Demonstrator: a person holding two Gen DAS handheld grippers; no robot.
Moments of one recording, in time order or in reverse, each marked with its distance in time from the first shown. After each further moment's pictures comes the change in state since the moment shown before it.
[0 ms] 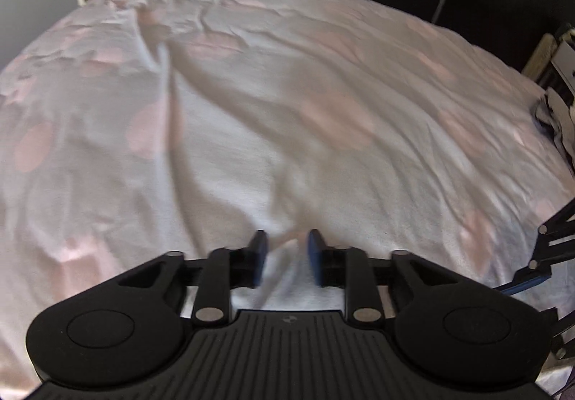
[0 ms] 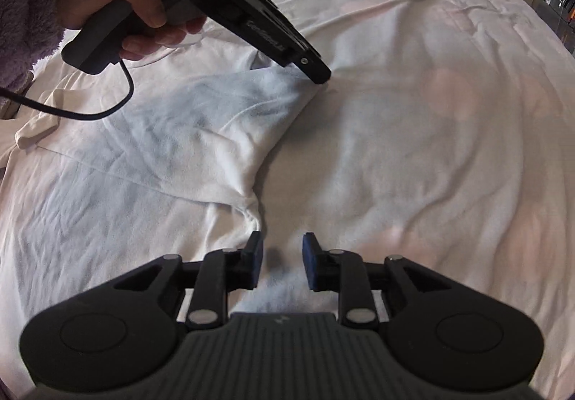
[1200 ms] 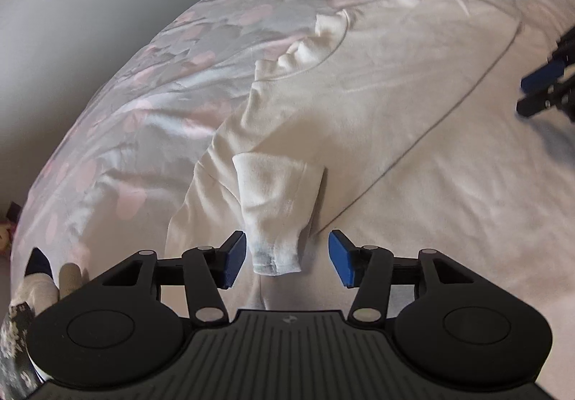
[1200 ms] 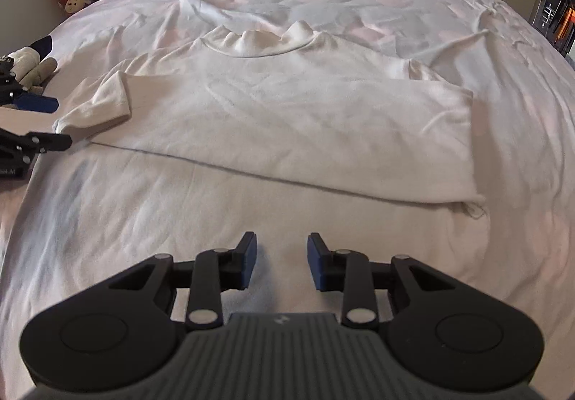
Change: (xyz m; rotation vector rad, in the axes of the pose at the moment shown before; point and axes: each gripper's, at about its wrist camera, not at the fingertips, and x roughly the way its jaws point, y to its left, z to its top) left arm -0.204 -0.027 -0.310 -0.092 0.139 0.627; right arm 0.048 0.170 -0.016 -0.005 -0.097 -0.073
